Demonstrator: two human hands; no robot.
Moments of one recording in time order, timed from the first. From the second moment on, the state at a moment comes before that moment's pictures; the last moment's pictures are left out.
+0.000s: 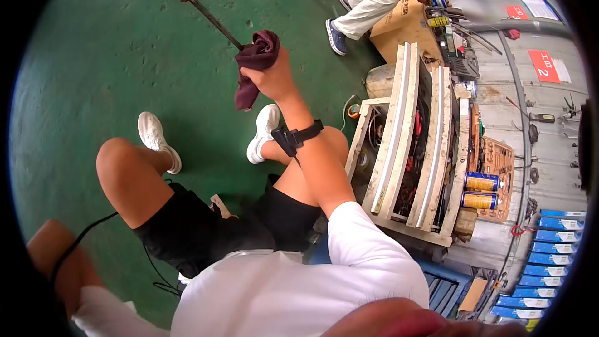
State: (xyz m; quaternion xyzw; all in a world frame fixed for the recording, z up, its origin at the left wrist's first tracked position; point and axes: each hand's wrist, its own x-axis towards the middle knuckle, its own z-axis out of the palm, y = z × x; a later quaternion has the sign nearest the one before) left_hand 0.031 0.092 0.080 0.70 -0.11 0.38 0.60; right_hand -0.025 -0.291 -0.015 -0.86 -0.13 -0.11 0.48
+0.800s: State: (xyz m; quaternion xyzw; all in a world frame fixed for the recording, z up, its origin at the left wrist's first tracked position) left_hand -0.010 0.032 0.178 0.49 -0.25 0.41 0.73; right_hand -0.005 -0.301 -0.028 -0.81 -0.18 -0.24 0.51
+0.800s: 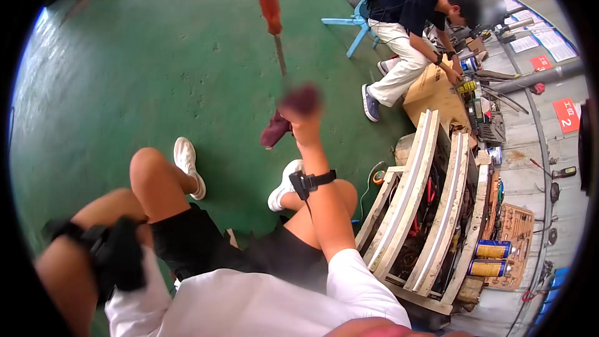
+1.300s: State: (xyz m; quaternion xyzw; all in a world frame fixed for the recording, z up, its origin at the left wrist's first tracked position) left_hand -0.003 -0.137 -0.010 0.60 -0.22 -0.17 0.75; right_hand -0.045 -0.275 -0.035 -0.58 0.05 -0.02 0.81
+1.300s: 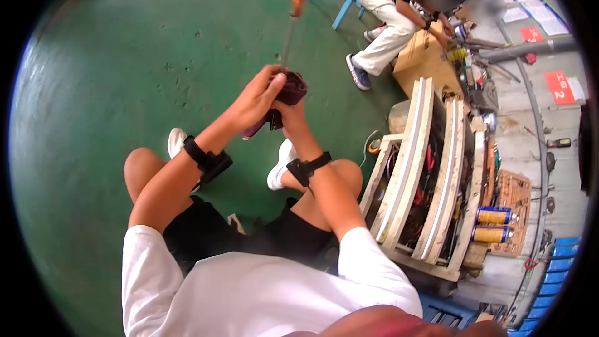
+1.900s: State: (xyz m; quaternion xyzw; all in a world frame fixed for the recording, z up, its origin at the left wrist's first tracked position) left_hand 0.032 -0.062 0.023 0.58 -0.10 -0.08 0.81; right_hand -0.011 -0.299 -0.076 -0.54 0.16 0.00 0.83
